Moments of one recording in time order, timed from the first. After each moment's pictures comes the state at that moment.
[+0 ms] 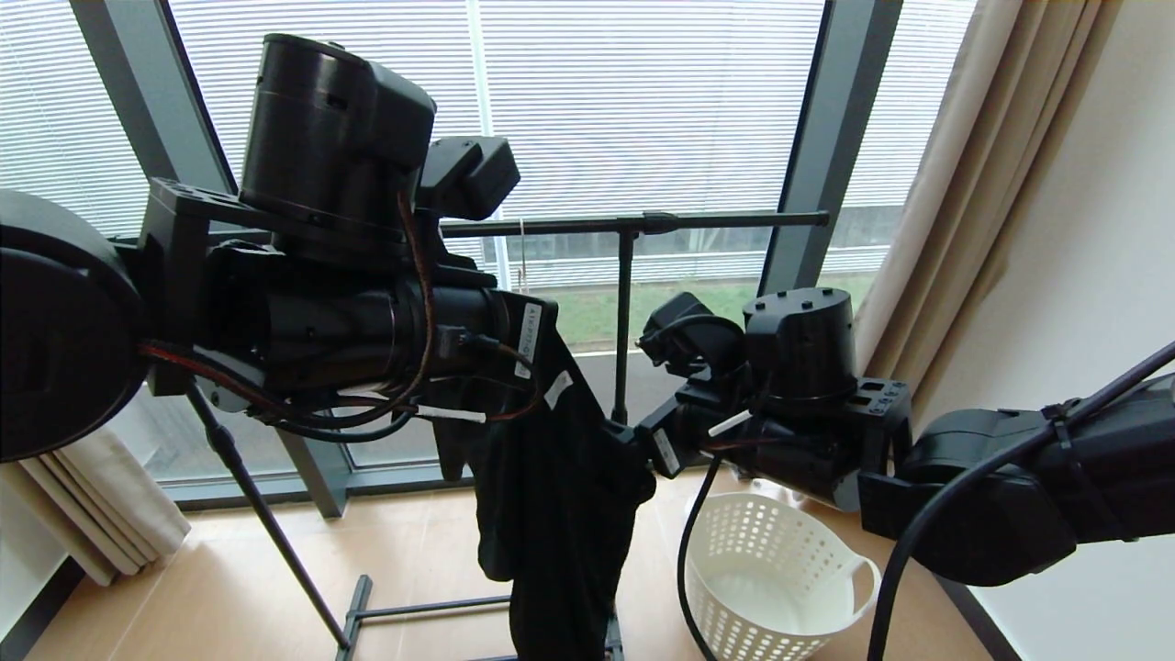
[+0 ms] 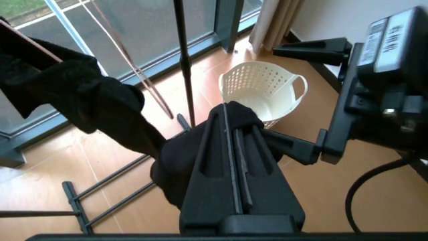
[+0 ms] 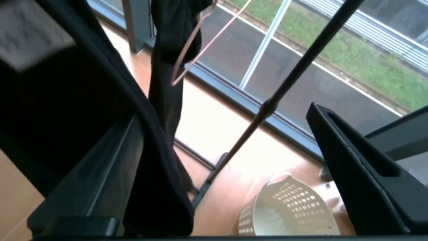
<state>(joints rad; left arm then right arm) -0.72 1.65 -1.33 0.13 0.19 -0.10 0.71 1.91 -1.02 -0.50 -0.14 -0.13</state>
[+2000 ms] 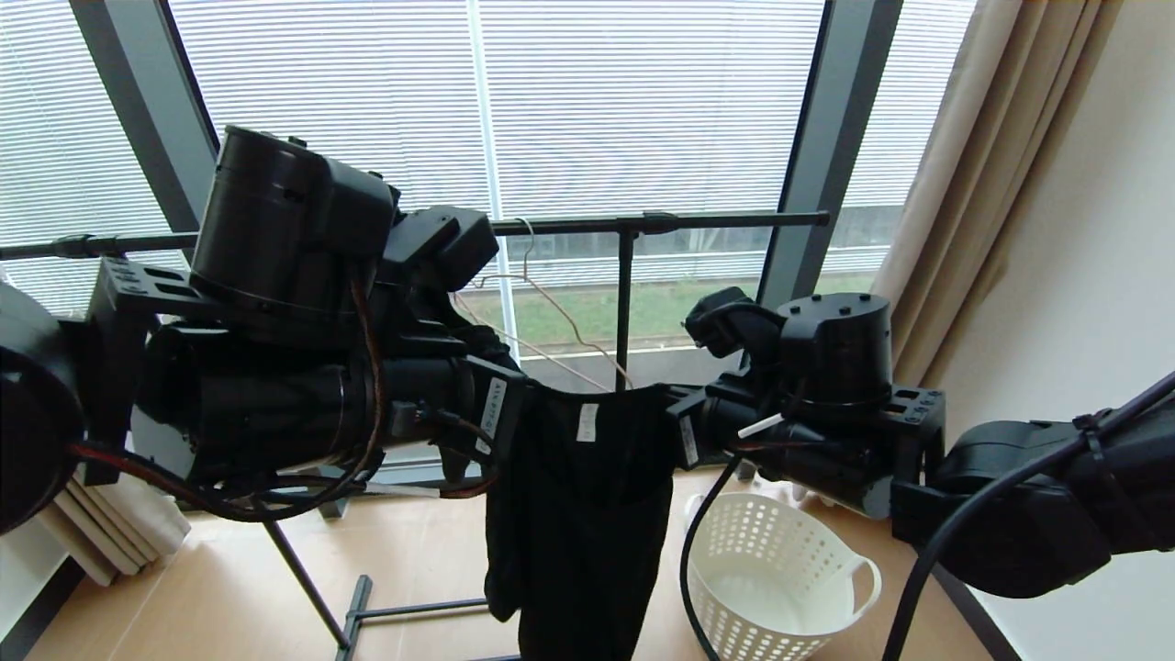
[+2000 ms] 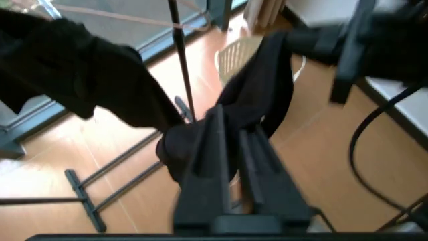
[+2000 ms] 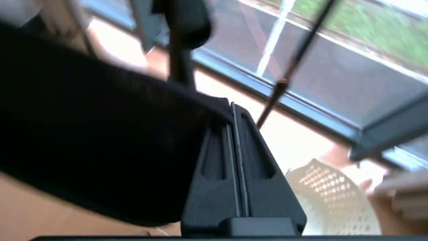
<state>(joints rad) -0.71 1.57 -1.14 0.10 0.14 -0.07 0.68 1.87 -0.95 -0.56 -0.16 0.05</state>
